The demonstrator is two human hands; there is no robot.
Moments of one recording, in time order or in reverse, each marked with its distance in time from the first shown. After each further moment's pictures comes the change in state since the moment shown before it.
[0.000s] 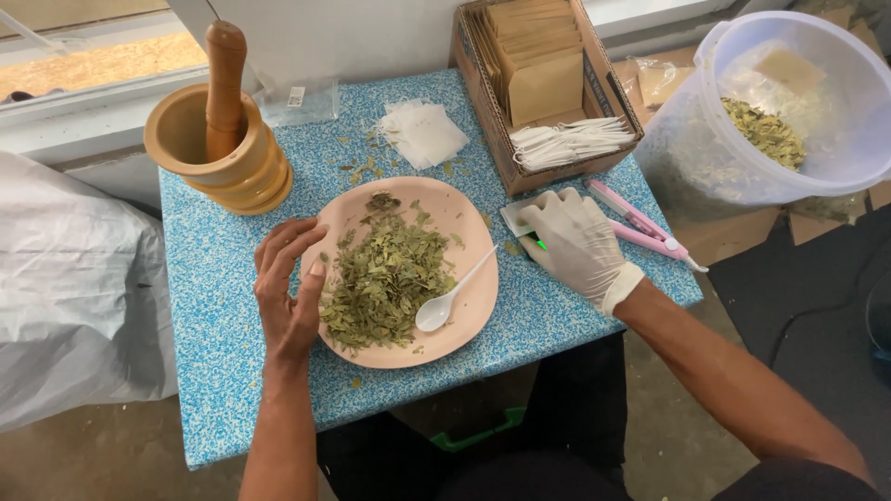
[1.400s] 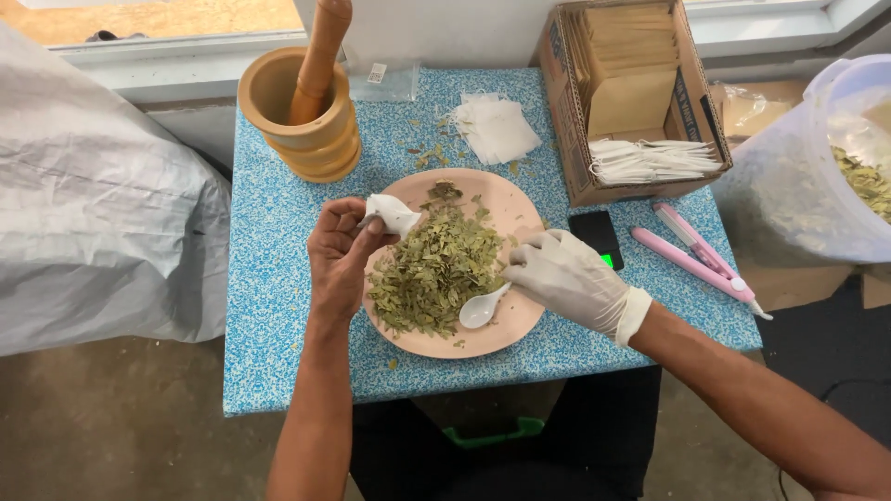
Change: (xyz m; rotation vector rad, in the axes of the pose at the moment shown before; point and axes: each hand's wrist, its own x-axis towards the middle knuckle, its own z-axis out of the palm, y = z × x) left_hand 0.003 -0.051 0.012 -0.771 0.130 -0.222; right_hand 0.022 -0.069 0.020 0.270 0.092 -0.505
